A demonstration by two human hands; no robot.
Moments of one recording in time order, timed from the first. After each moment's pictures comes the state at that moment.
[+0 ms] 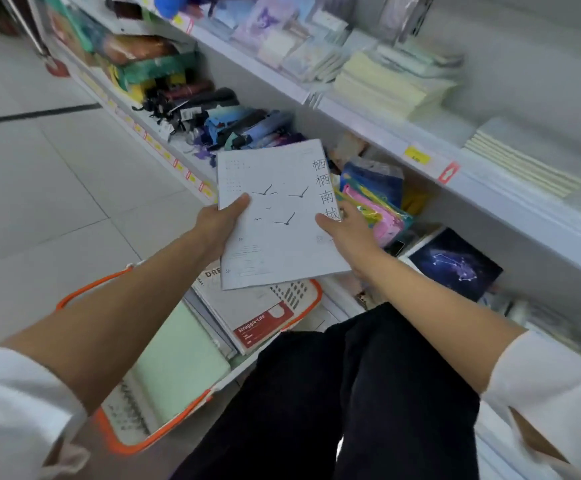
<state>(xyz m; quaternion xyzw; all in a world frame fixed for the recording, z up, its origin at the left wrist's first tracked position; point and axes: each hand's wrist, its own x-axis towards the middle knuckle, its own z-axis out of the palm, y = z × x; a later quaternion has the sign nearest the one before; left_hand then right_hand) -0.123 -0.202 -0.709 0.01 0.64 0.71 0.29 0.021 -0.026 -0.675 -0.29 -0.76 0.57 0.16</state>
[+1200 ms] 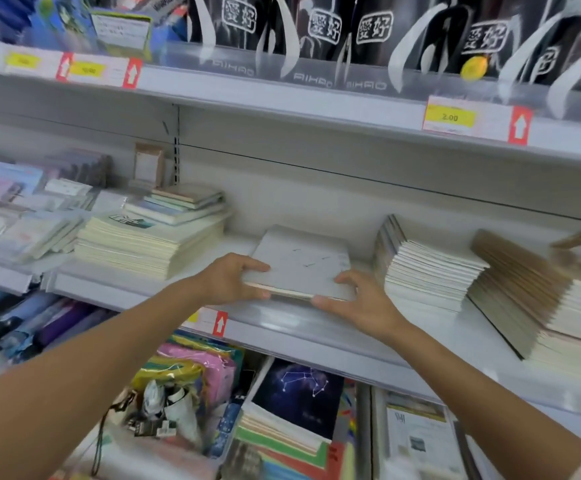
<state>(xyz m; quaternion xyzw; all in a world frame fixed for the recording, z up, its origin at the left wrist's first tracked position) -0.048 0.182 -0.549 0.61 0.68 0.35 0.20 0.211 0.256 -0.550 -0.43 -0.81 0.28 0.27</state>
